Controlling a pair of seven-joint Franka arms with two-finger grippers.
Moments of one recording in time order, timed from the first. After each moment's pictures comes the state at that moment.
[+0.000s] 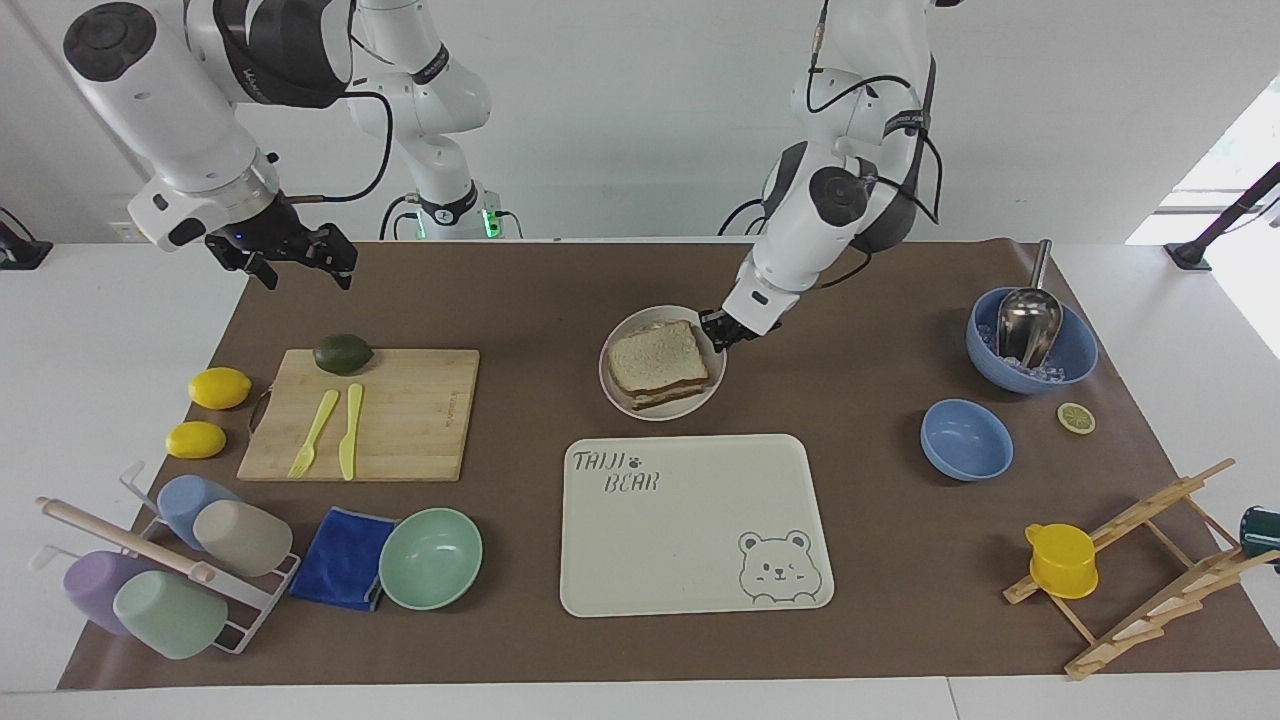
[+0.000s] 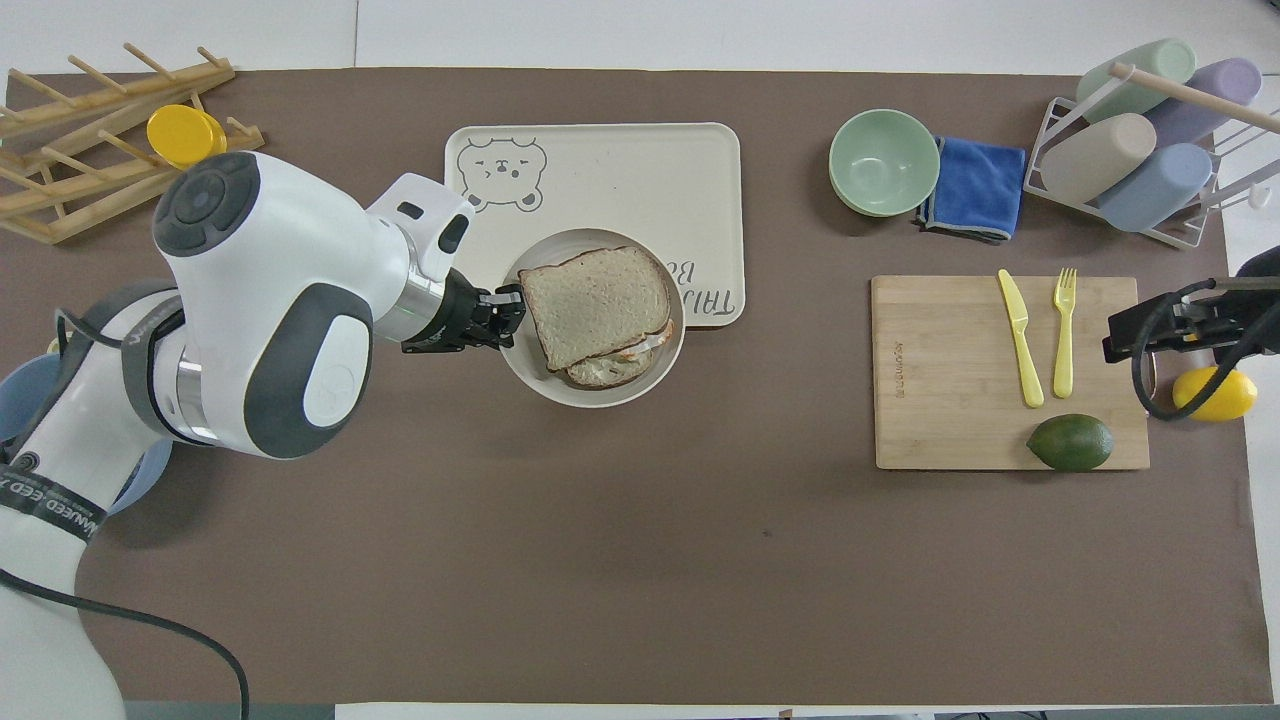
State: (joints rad) left arm -0.45 0.18 0.03 -1.80 -0.33 2.01 -0.47; right arm 0.08 -0.02 -0.14 -1.70 -0.01 1.54 -0.02
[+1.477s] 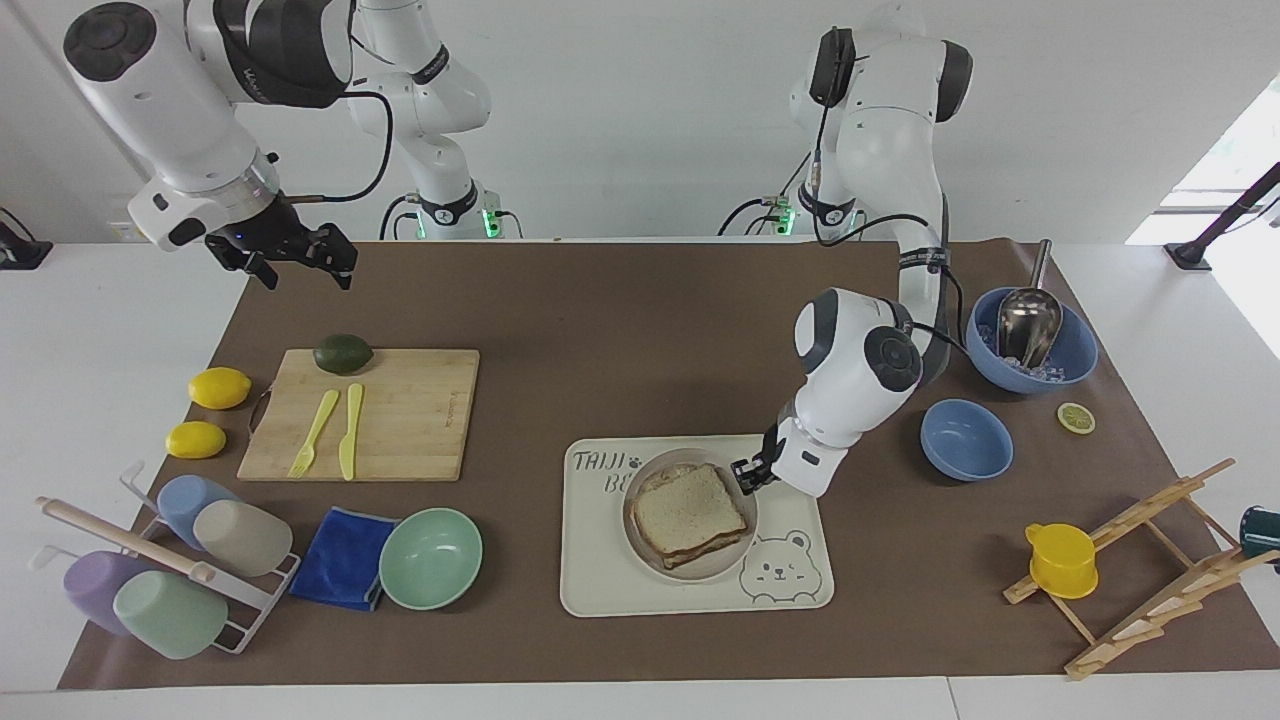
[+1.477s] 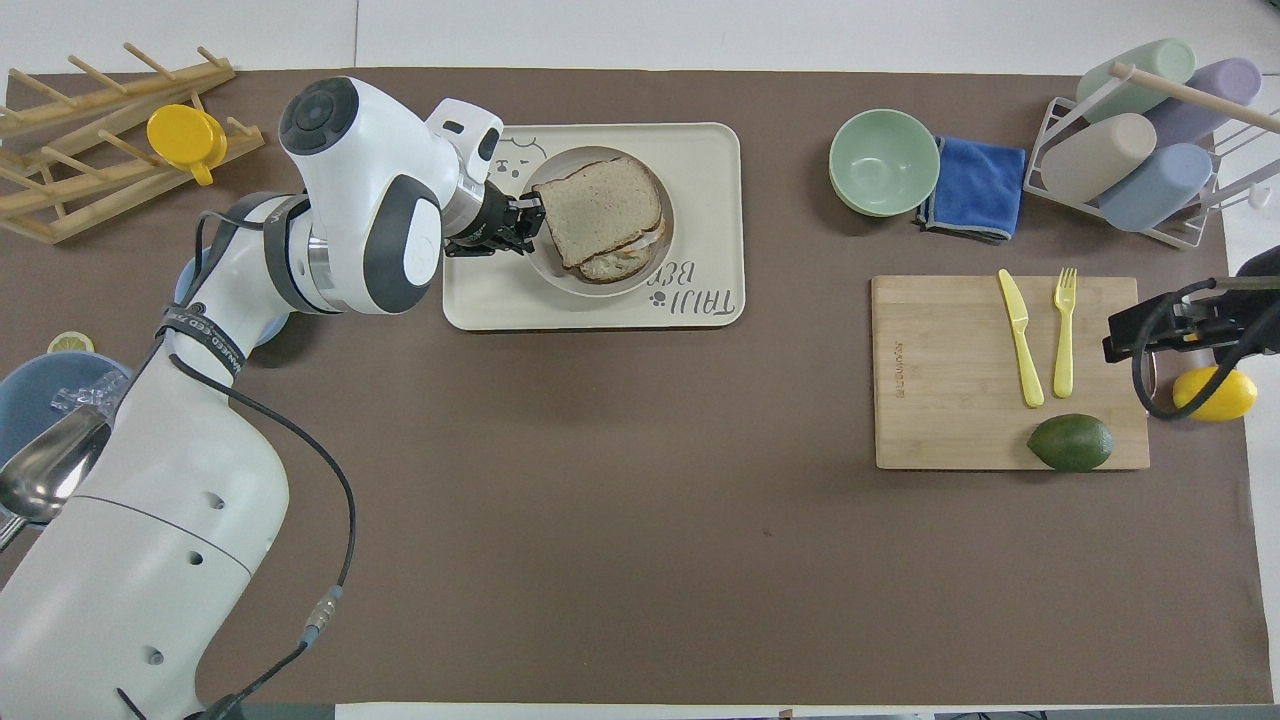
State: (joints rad) left arm -0.40 0.62 0.02 -1.46 -0.35 2.15 -0.43; right arm 0.08 -0.02 -0.14 -1.70 -0.01 1.54 -0.02
